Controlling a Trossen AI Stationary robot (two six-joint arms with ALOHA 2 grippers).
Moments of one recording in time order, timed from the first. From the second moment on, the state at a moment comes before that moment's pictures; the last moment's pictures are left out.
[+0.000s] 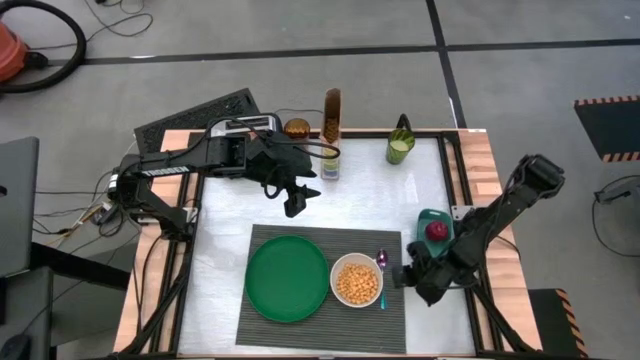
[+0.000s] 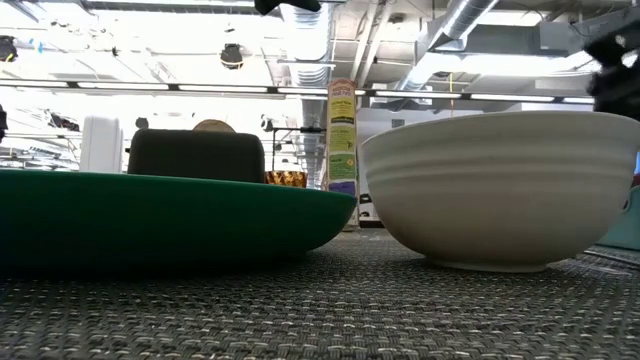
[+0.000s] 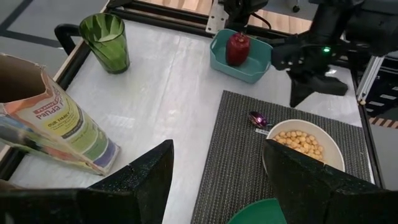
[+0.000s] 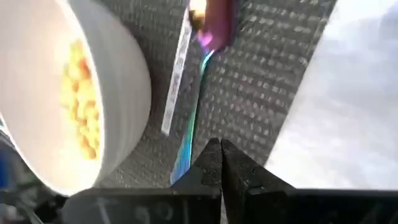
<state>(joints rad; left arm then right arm) 0.08 1.54 1.71 -0.82 -0.03 -0.16 0.77 1.32 0.64 -0.41 0.32 2.09</state>
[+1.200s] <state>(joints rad) 0.08 1.54 1.71 -0.84 -0.04 -0.15 0.71 1.66 0.93 -0.68 0.17 0.94</state>
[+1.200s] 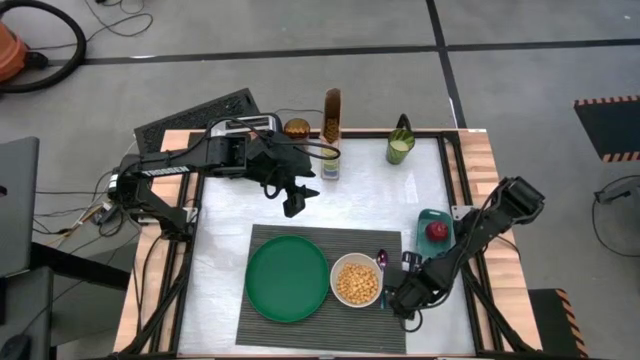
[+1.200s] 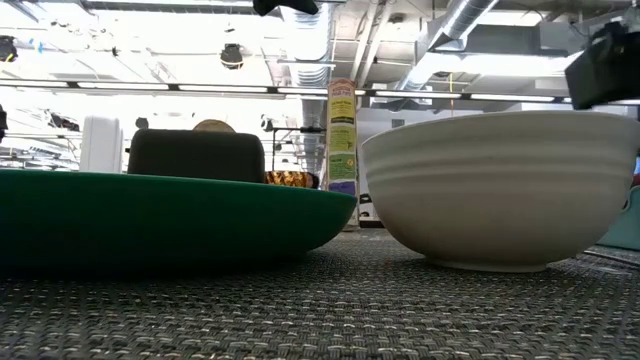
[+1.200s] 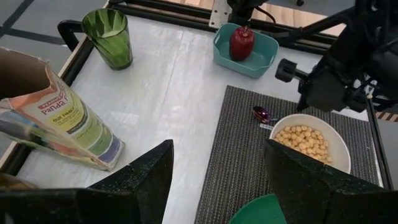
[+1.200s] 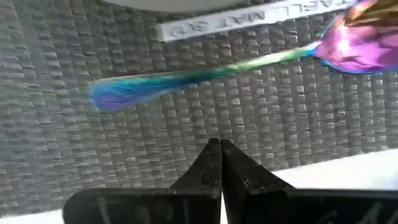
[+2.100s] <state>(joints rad) 0.08 1.54 1.71 -0.84 -0.07 -0.14 0.56 1.66 0.87 -0.65 0.15 0.78</state>
